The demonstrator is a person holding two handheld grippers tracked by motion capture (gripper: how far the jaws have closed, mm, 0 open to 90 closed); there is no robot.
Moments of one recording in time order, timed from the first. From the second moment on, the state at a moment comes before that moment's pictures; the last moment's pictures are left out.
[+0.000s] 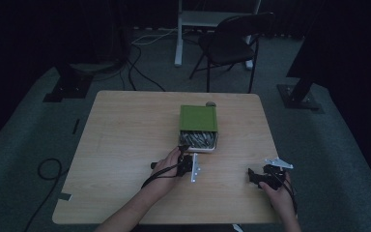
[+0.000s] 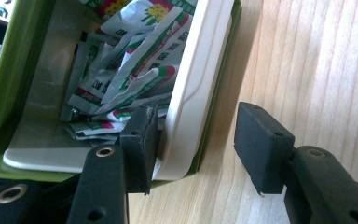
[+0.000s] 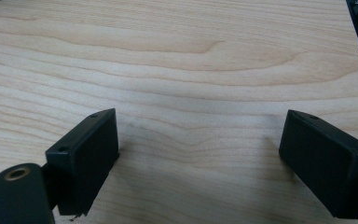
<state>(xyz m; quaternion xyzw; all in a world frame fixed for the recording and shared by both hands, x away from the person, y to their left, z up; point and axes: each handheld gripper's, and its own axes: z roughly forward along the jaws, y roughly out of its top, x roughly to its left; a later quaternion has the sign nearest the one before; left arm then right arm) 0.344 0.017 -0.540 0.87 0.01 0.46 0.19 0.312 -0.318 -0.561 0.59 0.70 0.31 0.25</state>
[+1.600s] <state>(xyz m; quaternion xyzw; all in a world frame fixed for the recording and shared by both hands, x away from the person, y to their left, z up) 0.343 0.012 -0.538 0.86 0.02 0.47 0.18 0.312 -0.318 -0.561 0.59 0.70 0.31 0.25</state>
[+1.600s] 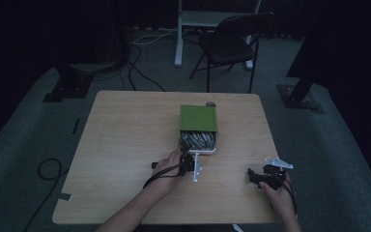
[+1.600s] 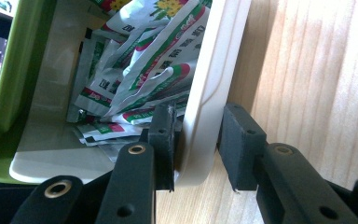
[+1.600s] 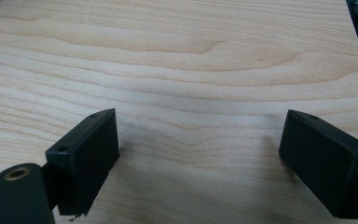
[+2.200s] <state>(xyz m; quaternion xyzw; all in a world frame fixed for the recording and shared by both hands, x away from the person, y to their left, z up) 0.328 0.013 -0.537 0.87 0.02 0.47 0.18 0.312 -0.318 -0.561 0.59 0.70 0.31 0.25</state>
